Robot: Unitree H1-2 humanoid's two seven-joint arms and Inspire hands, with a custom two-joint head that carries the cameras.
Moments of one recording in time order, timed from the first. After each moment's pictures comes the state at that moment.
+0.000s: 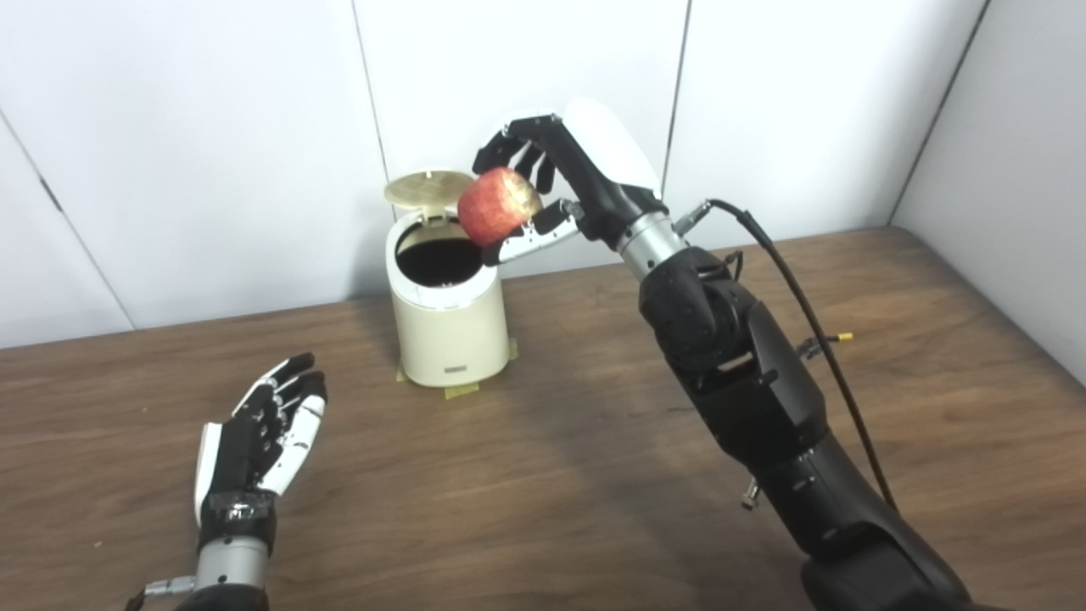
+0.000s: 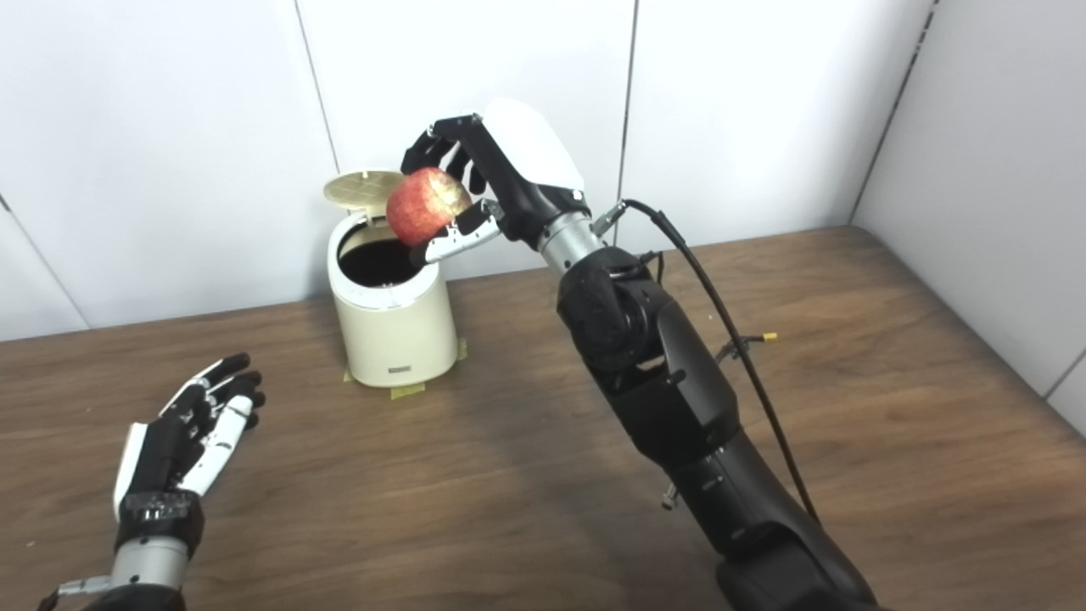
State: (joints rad) left arm -0.11 0.03 0.00 -0.24 0.13 0.32 0.03; right arm -0.68 -0.21 0.21 -0.02 -0.64 0.17 0.07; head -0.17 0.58
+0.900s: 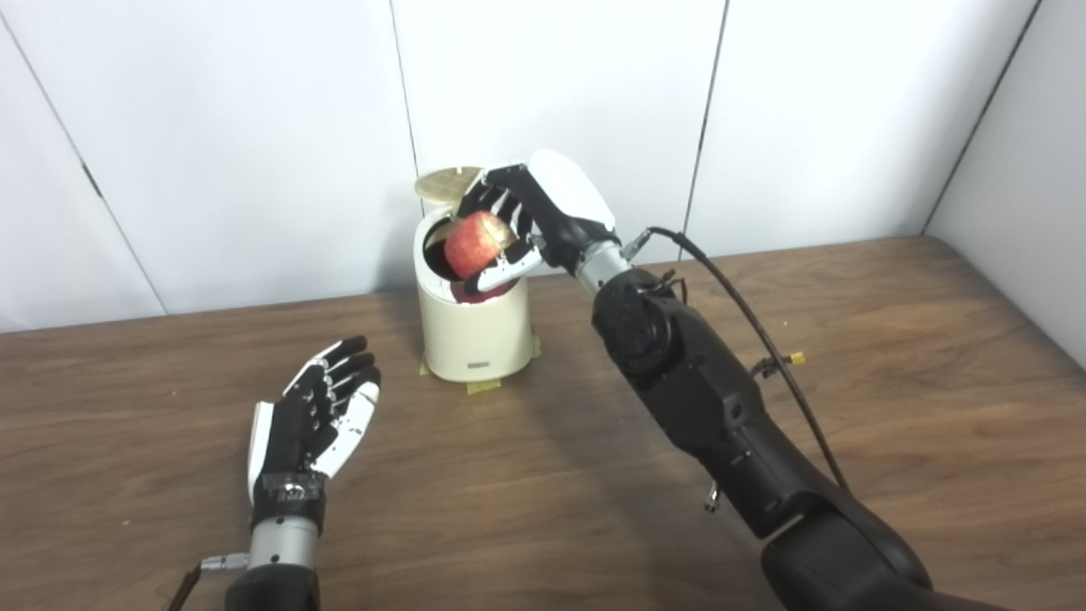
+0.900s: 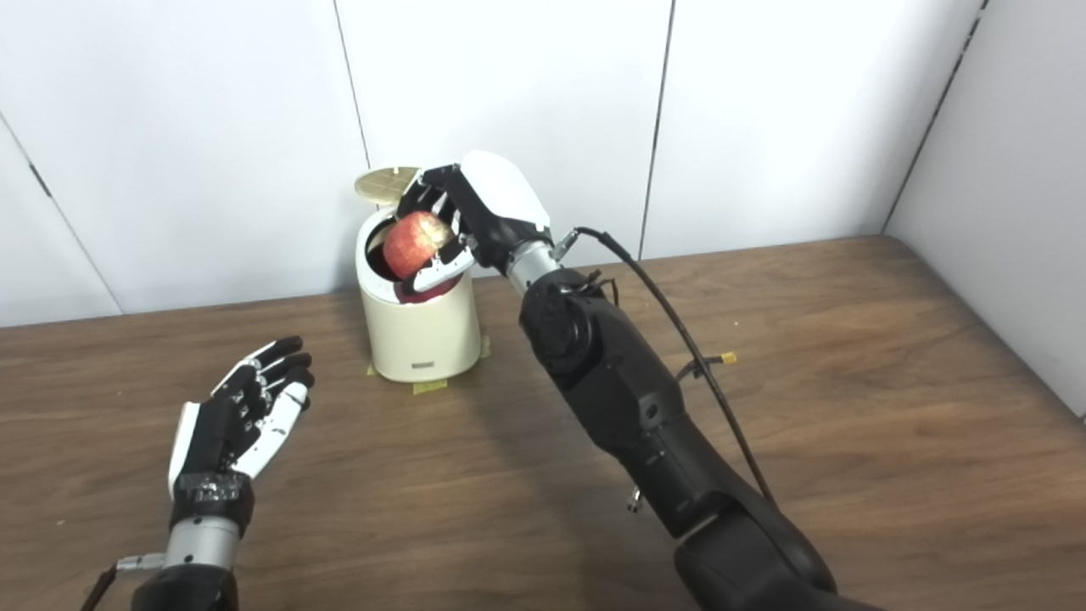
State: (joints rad) left arm -0.11 -0.02 -0.03 -0.26 0.16 0.31 0.05; right arm -0.79 -0.11 0.27 0.43 -0.64 0.03 -0.10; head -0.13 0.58
